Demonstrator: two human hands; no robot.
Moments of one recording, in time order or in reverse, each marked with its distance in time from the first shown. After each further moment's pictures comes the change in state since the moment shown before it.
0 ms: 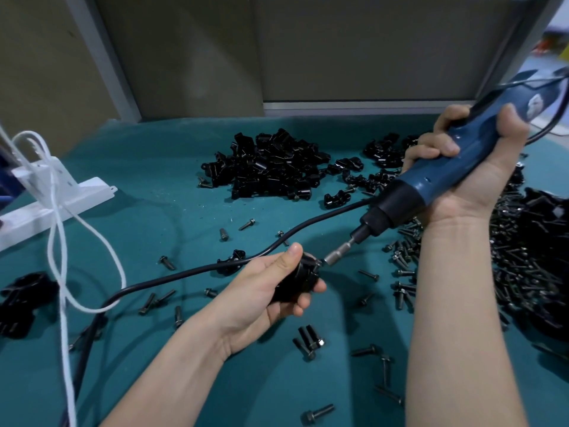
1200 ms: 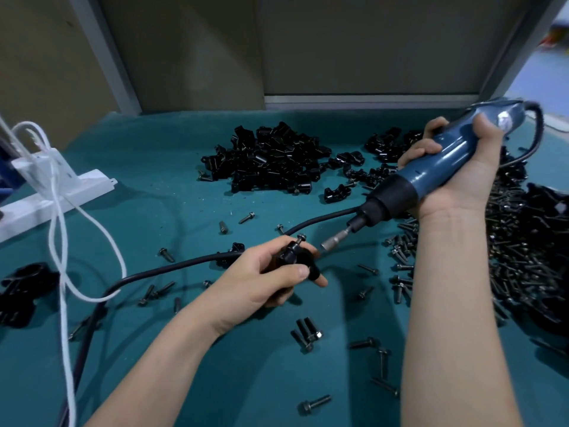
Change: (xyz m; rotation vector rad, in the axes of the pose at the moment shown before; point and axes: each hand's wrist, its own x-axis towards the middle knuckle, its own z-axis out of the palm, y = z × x) left_hand -0.002 0.003 -0.014 0.470 -0.086 0.156; right_hand -0.002 0.002 -0.006 -0.221 0.465 -0.035
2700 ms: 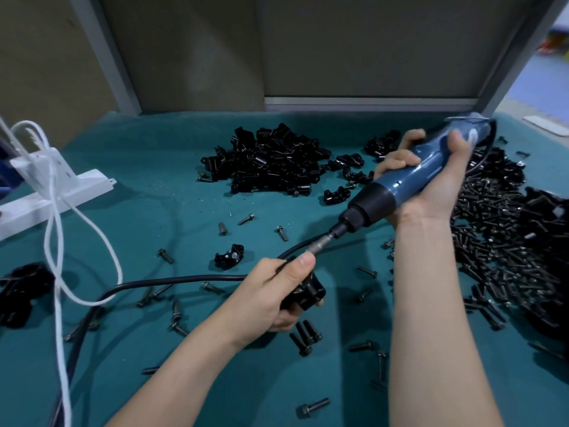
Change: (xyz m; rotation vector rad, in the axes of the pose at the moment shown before) left_hand 0.000 -0.008 0.016 -0.134 -0.017 0.015; right_hand 0.010 0.027 -0.010 0.185 -0.151 0.116
